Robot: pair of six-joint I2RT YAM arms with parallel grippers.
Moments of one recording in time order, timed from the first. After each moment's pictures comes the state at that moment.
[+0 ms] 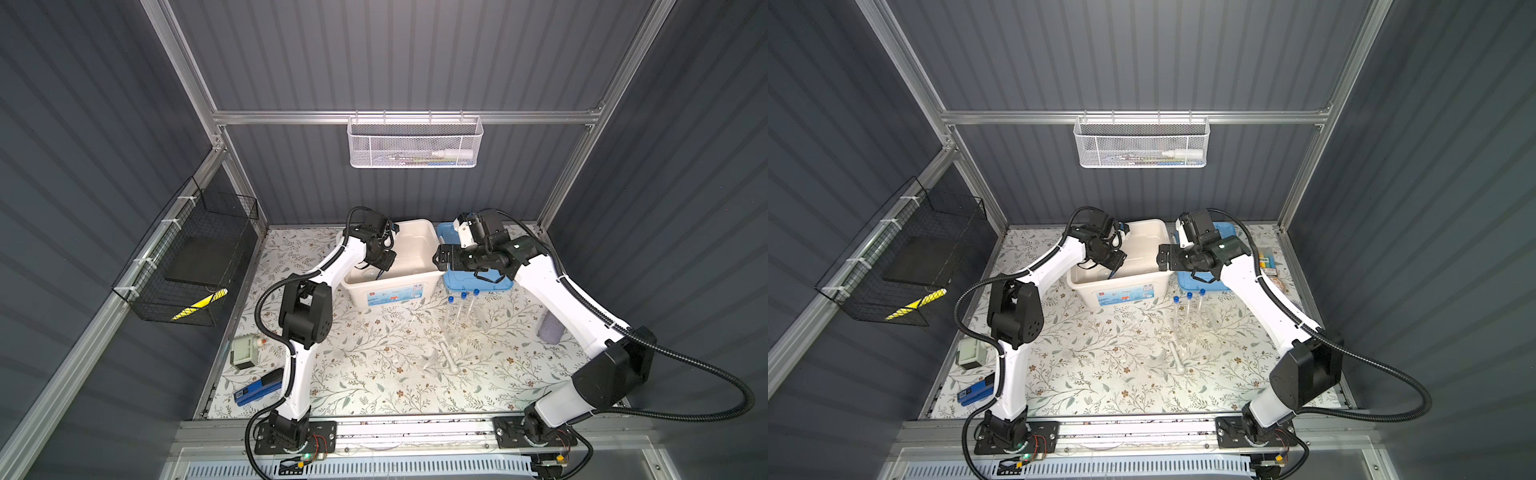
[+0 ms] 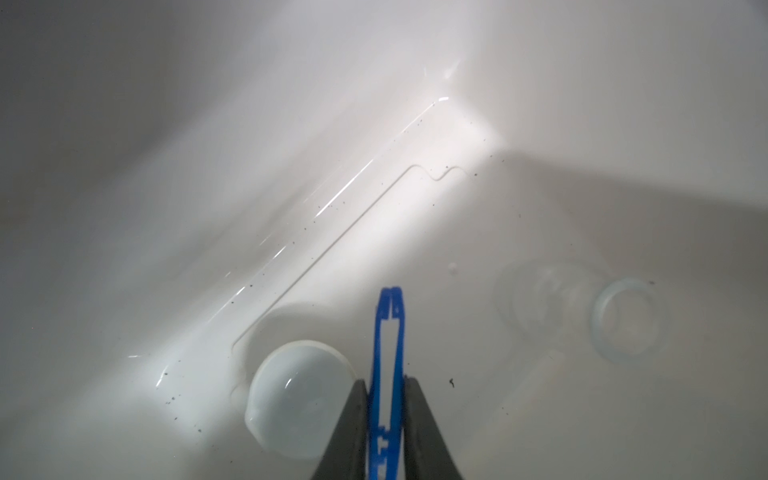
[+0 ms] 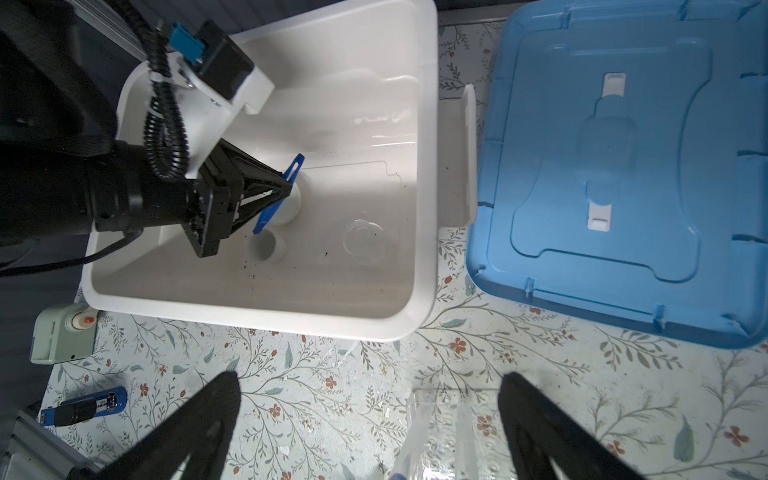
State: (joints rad) left arm -0.45 2.20 1.95 -0.83 0.14 0.14; right arm 0.47 1.56 1.56 -0.82 -0.08 0.36
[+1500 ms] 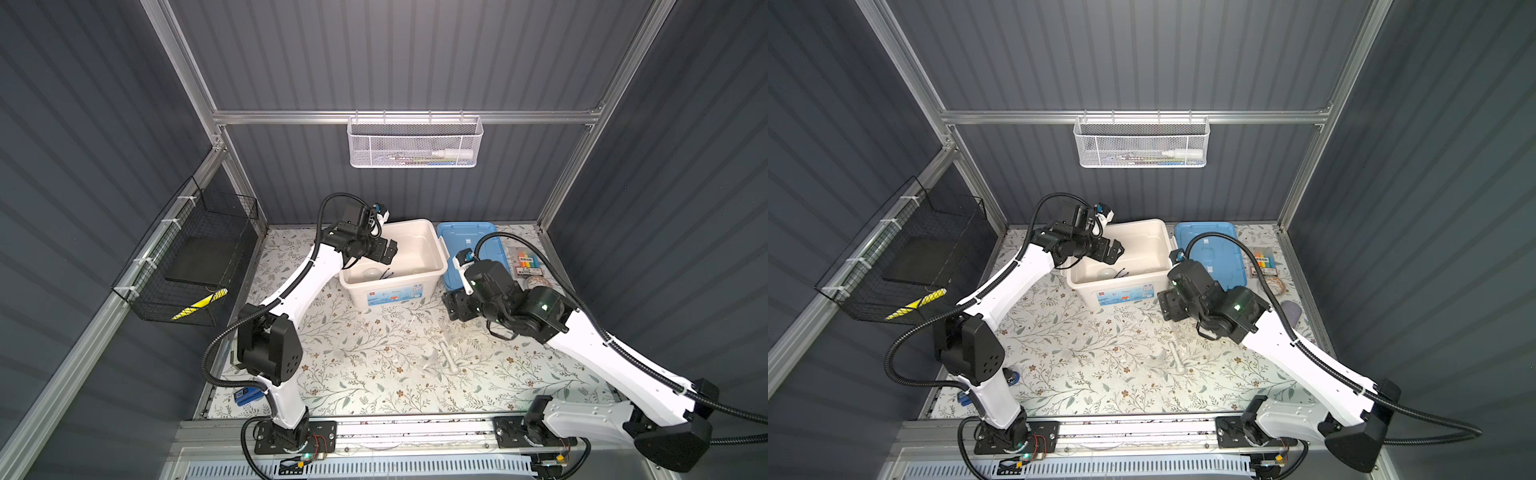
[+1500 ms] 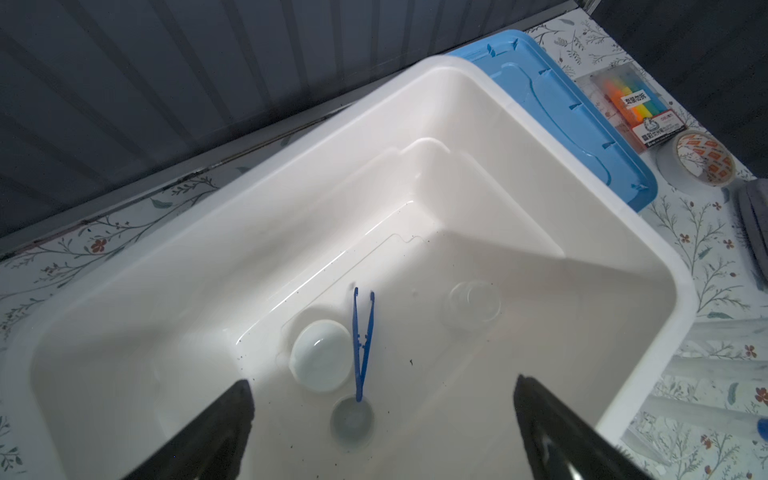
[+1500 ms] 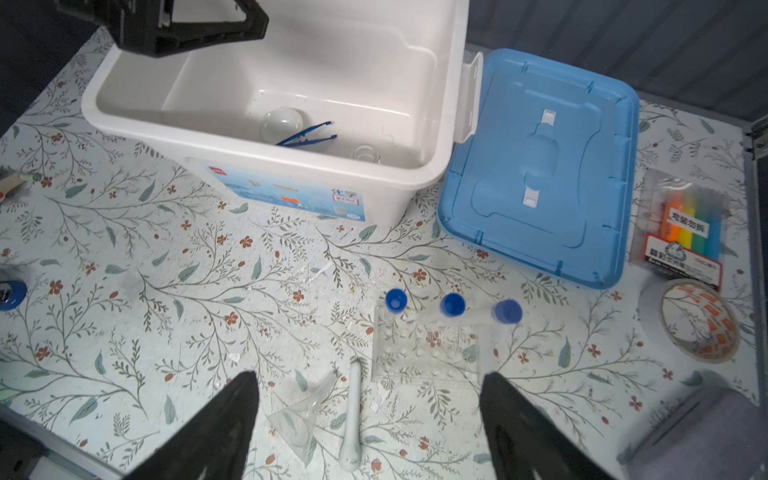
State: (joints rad) left arm -0.45 1.77 1.66 -0.66 0.15 0.03; right arm 0.87 1.16 1.24 -0.90 0.35 0.33
